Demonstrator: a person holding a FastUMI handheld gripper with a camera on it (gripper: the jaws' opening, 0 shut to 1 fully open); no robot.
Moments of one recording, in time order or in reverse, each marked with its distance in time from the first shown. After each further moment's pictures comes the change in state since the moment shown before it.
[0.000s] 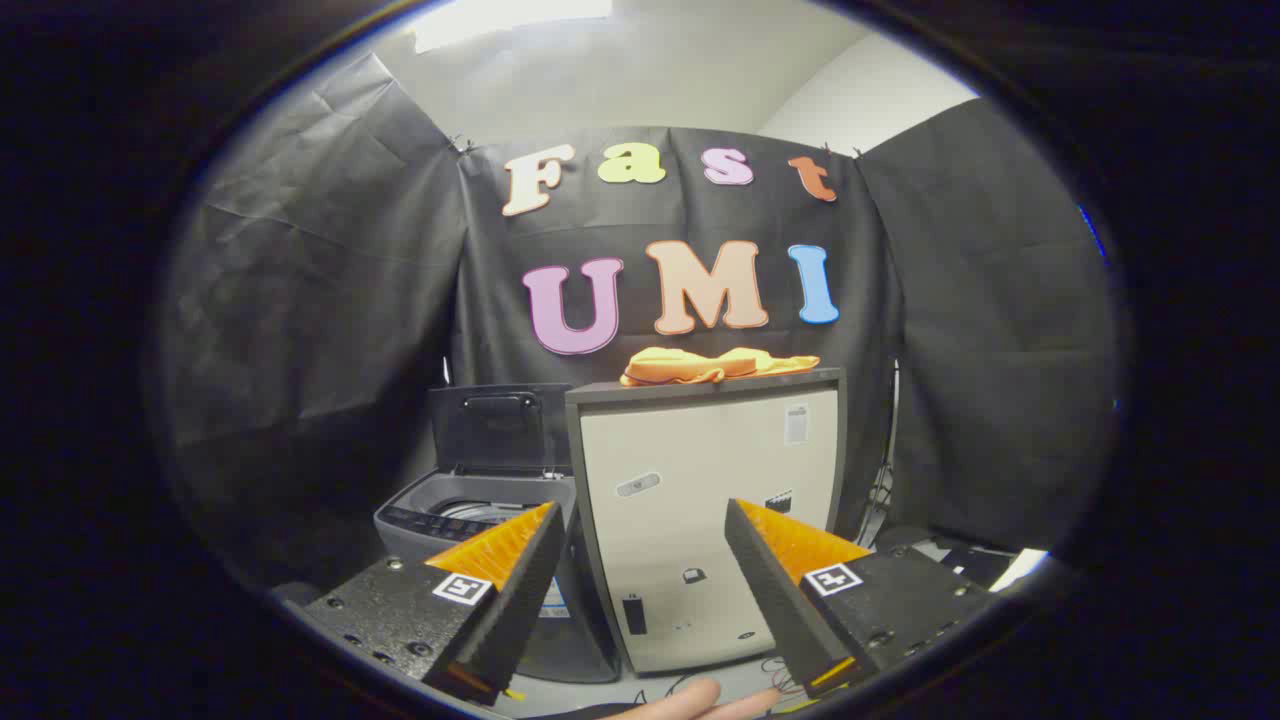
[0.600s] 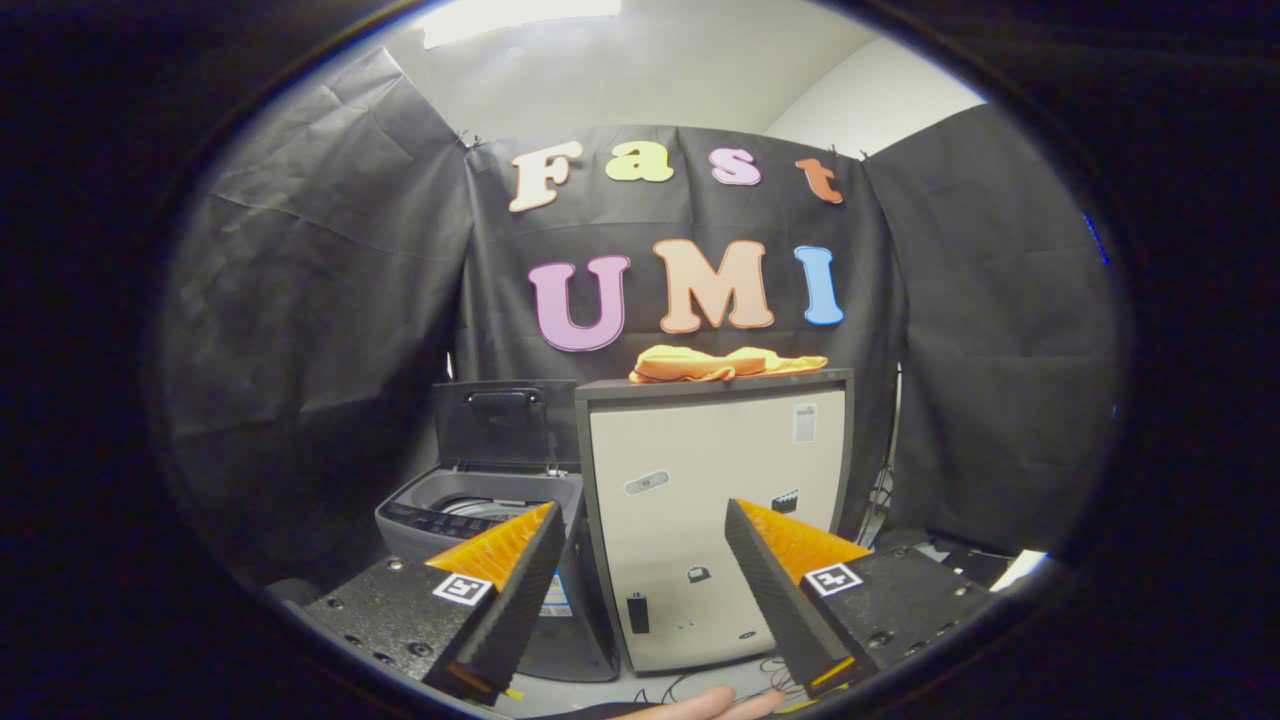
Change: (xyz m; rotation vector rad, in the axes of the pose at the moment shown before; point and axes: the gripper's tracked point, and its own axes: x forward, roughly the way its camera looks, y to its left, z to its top) arm 0.000 0.013 -0.001 -0.019 0.004 0.008
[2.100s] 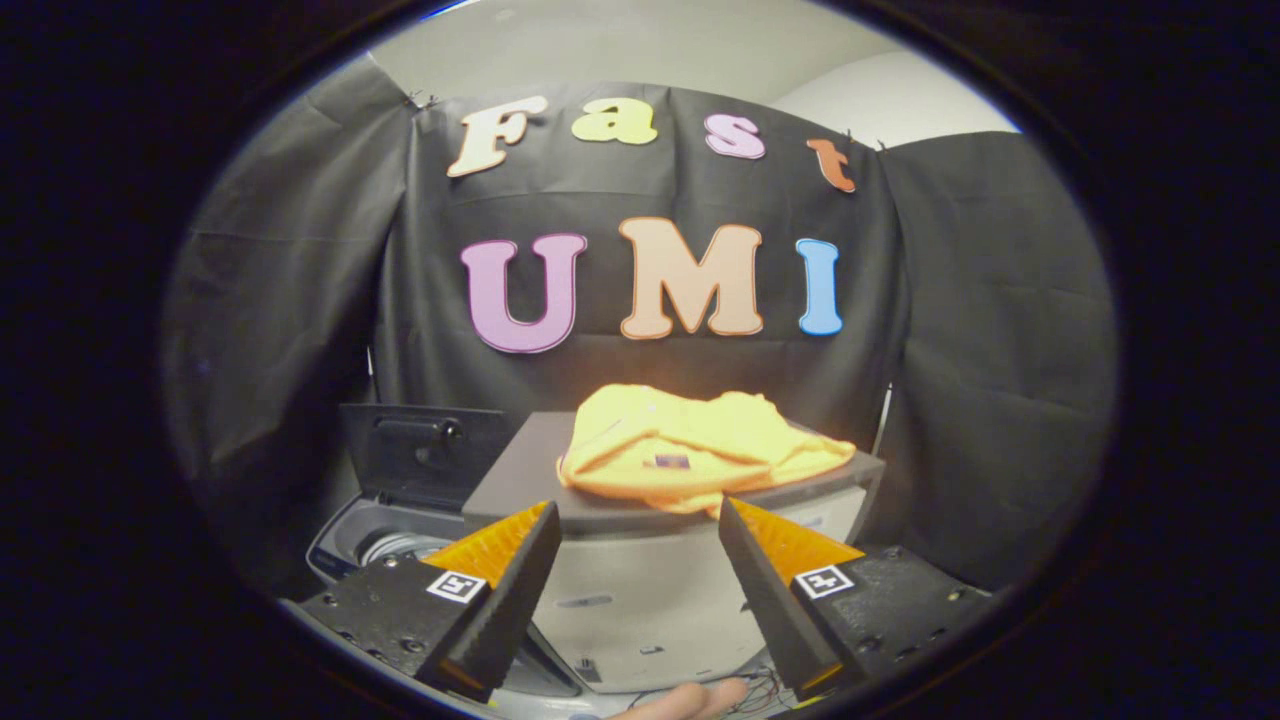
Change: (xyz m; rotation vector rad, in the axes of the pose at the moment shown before) arm 0.211 -0.046 0.113 -0.035 0.100 -0.112
